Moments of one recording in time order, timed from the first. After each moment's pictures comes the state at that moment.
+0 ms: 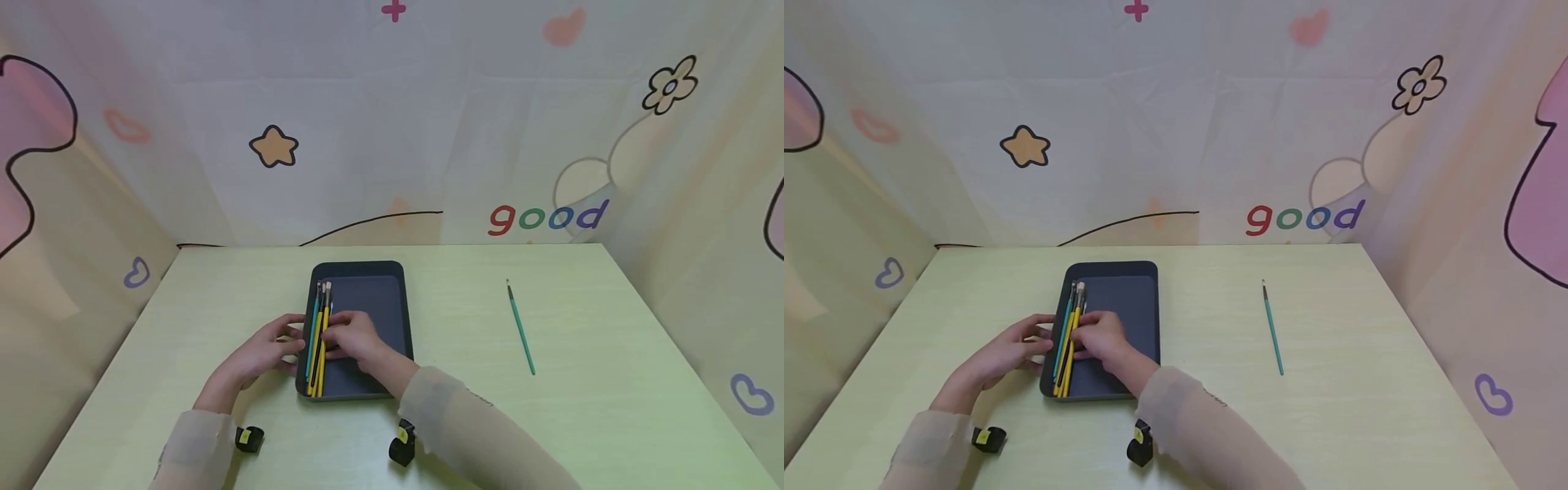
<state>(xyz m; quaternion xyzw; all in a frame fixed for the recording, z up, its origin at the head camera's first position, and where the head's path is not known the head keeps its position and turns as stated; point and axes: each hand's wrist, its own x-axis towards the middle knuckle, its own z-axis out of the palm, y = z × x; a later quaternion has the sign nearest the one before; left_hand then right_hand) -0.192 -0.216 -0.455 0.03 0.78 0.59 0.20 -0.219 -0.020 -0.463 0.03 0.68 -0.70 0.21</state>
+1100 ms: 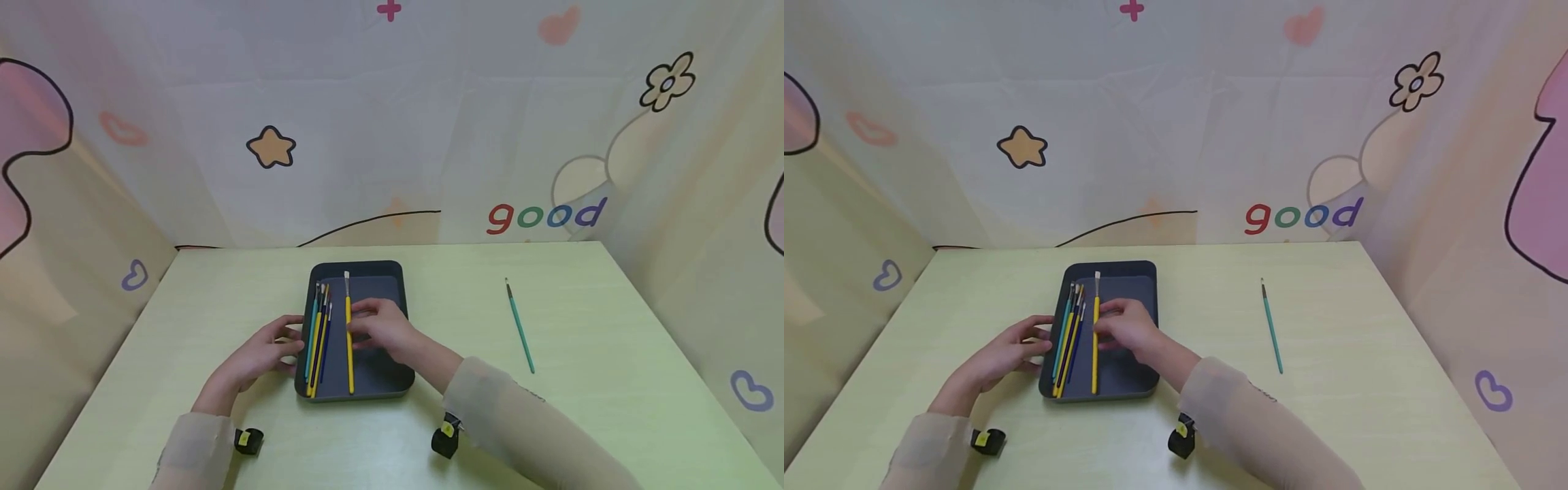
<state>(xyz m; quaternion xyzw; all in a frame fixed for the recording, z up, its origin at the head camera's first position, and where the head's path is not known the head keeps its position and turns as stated) -0.192 -0.215 -0.456 0.02 0.79 0.58 0.19 -0.221 0.033 -0.435 -0.04 0.69 -0.68 0.23</state>
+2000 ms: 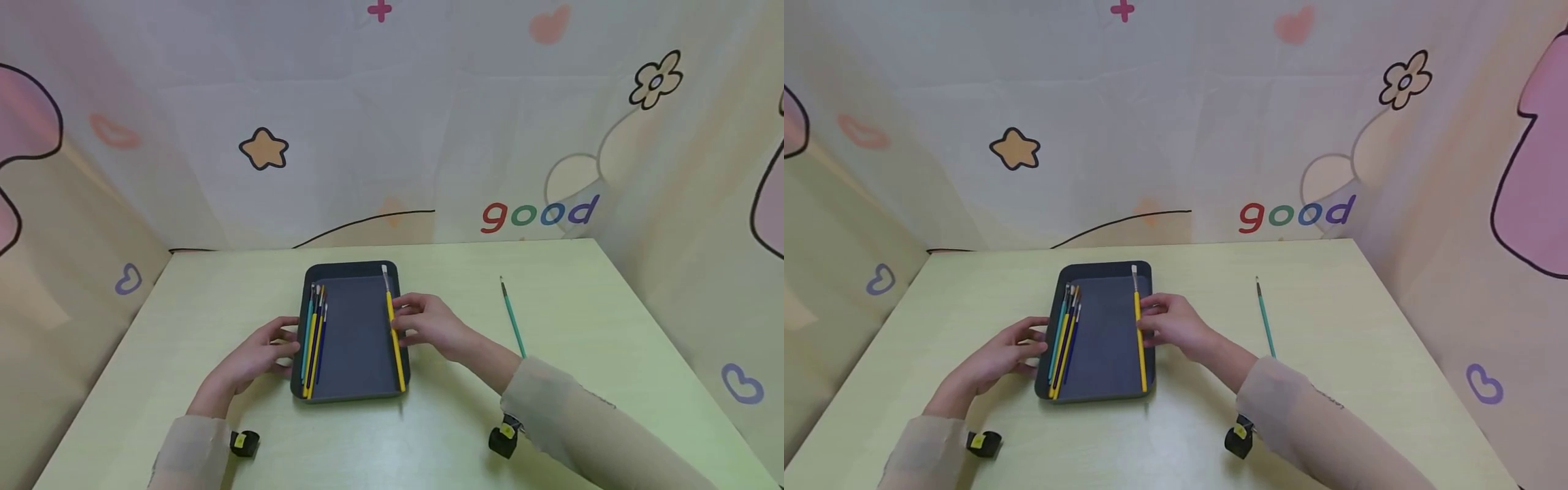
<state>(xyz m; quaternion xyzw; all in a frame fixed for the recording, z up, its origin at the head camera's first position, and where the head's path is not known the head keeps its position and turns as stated) -0.192 -0.215 -0.458 0.03 0.78 0.59 0.19 -0.216 0.115 -0.415 -0.05 0.73 -0.64 0.22</state>
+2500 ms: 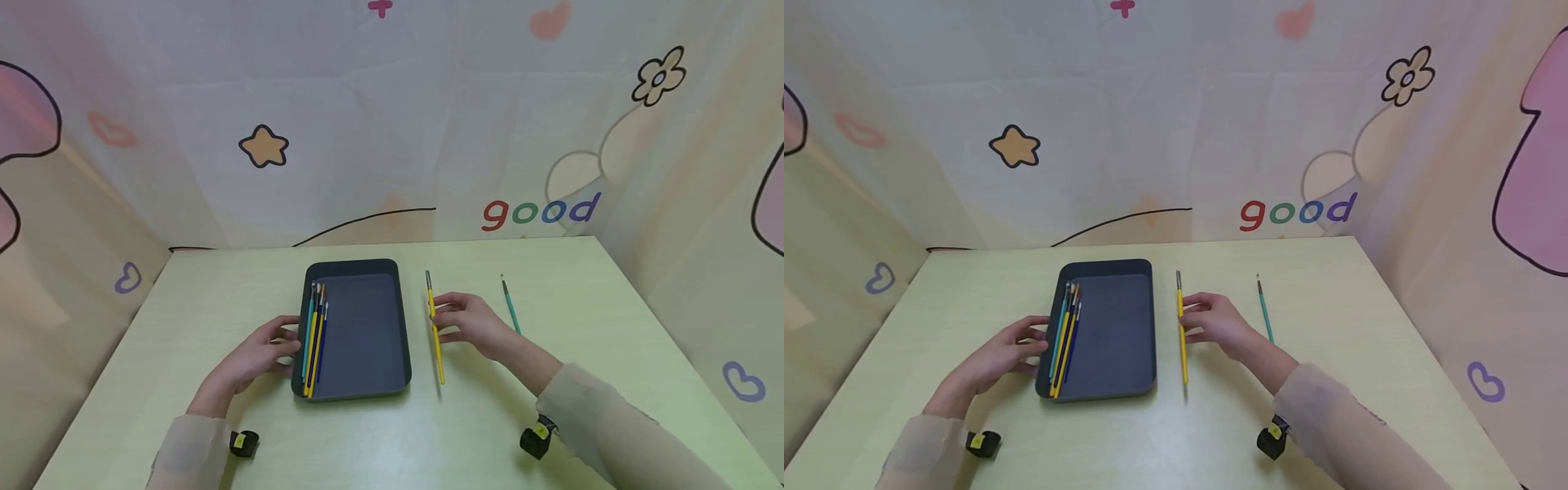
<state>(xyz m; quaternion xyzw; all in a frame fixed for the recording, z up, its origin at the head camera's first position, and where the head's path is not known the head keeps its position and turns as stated) -0.189 -0.215 -0.456 0.03 0.79 0.59 0.19 -0.223 0.176 -0.433 -0.01 0.74 -0.63 0.21</state>
